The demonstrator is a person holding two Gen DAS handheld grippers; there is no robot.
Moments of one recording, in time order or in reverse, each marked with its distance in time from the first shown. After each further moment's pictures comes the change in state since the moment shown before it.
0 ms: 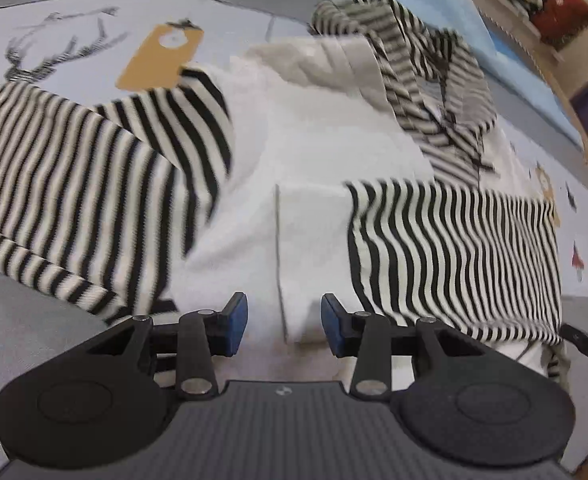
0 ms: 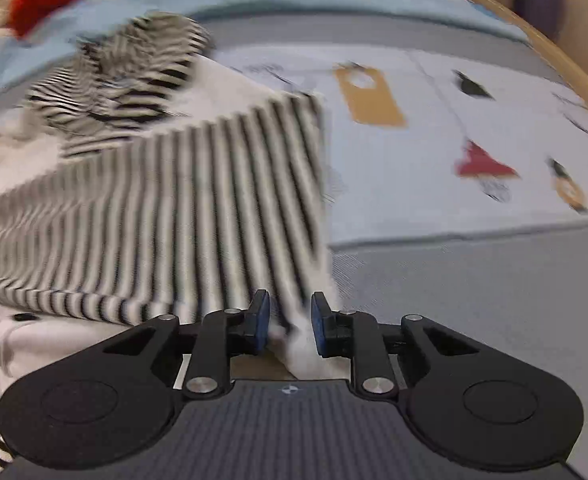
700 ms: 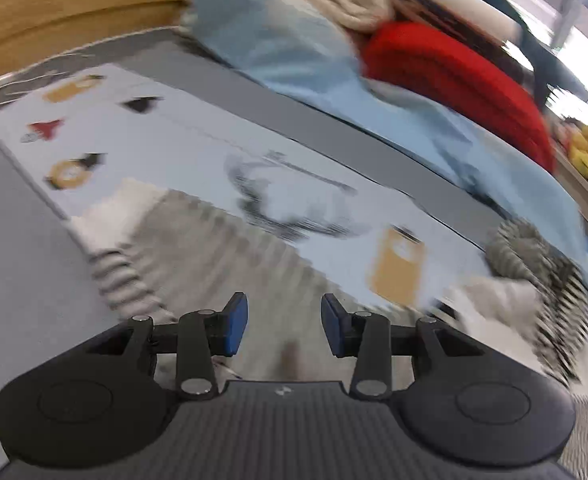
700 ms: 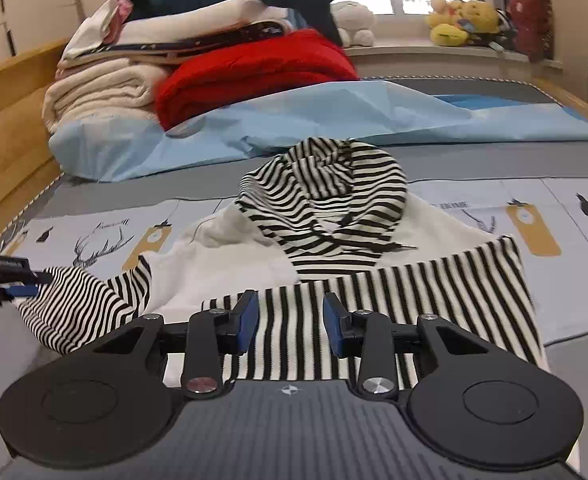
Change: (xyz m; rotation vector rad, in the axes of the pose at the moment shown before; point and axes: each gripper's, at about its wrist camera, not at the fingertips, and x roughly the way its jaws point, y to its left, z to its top) left arm -0.080 0.183 0.032 -0.324 -0.454 0.223; right arm -0.104 0.142 -0.002 -0.076 -0.367 0.351
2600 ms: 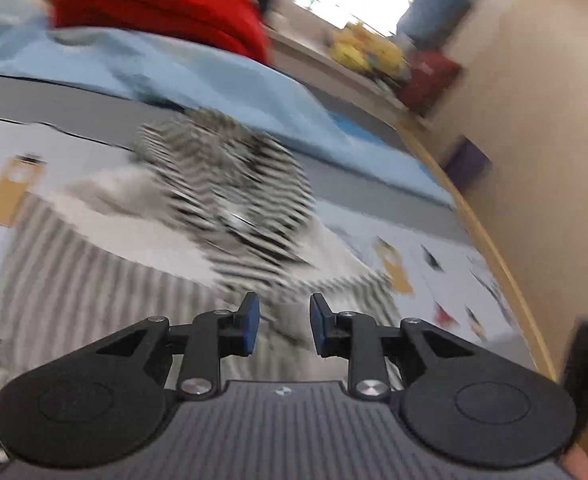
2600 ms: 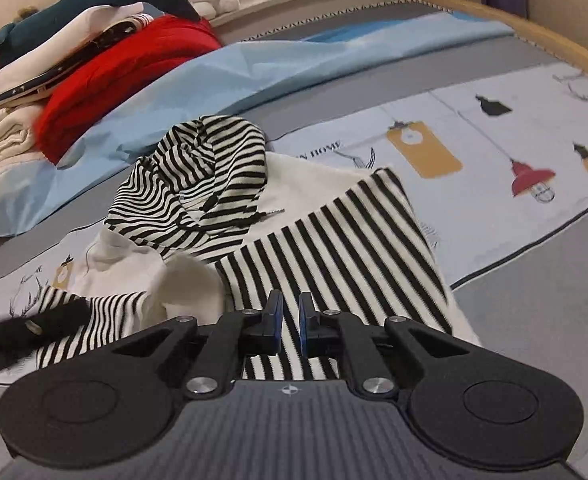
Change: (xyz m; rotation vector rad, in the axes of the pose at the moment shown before) left arm -0.075 -0.254 -0.113 0.302 0.158 -0.579; right arm 0.016 -0.104 -0.004 0.339 0.112 -0.174
